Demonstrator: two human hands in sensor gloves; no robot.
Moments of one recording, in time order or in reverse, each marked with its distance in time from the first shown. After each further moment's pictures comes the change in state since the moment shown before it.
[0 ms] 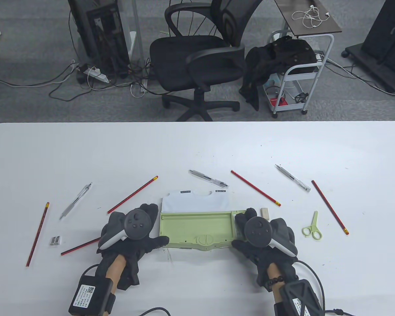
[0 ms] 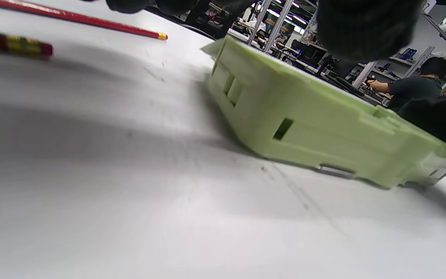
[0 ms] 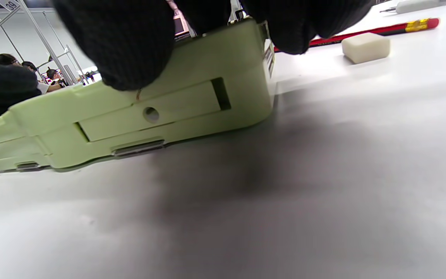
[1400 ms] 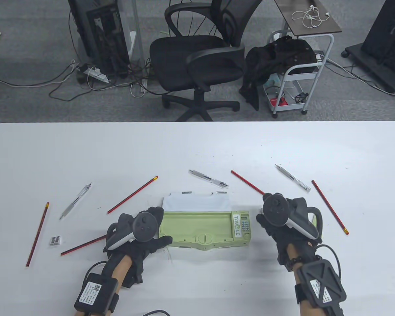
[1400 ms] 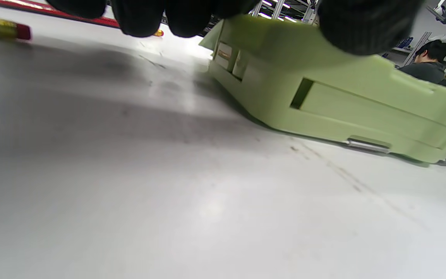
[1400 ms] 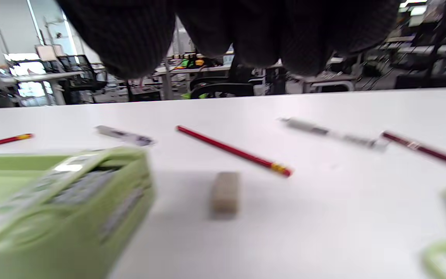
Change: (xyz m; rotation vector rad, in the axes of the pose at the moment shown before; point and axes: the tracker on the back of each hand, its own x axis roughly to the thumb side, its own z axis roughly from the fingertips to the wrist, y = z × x) left_hand 0.004 -0.012 -0.015 0.032 0.005 -0.093; right_hand -0.032 -0.092 -0.006 -0.117 0.216 0.266
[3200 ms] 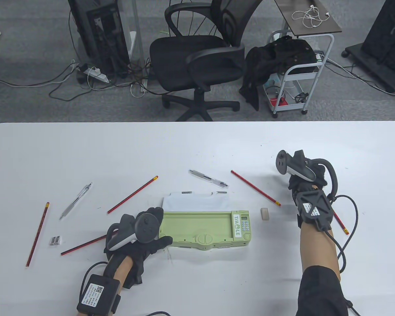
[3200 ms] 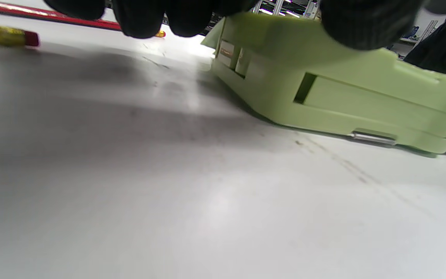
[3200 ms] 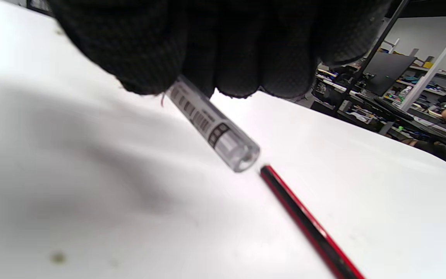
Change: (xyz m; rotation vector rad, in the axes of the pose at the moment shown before) left_hand 0.003 0.000 0.001 -0.004 0.013 -0.035; right_hand -0.071 0.026 -0.139 0.081 0.180 0.343
